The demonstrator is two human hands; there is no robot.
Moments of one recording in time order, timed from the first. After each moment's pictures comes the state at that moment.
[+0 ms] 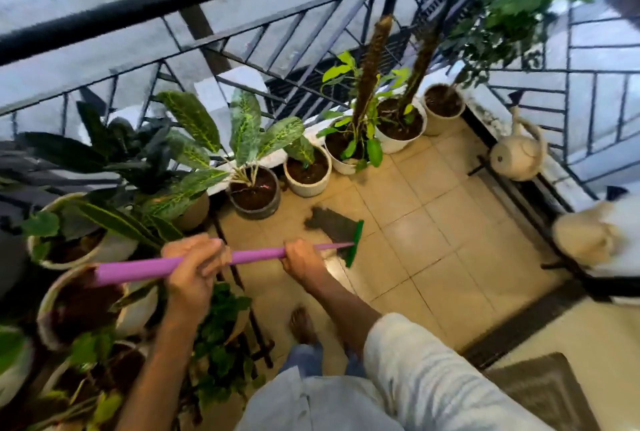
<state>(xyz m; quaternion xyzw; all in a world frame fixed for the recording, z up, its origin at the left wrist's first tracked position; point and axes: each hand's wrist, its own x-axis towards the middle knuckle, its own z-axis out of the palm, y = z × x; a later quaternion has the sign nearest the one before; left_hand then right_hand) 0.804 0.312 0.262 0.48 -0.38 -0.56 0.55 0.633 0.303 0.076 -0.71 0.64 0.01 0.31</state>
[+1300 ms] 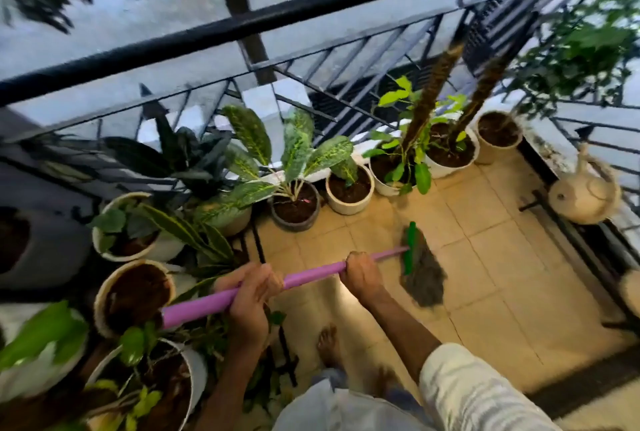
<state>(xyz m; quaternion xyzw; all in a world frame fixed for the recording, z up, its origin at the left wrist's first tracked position) 0.810 0.310 0.267 0.50 -0.33 -0.51 0.61 0.620 0.264 0.062 -0.65 0.71 0.01 0.28</state>
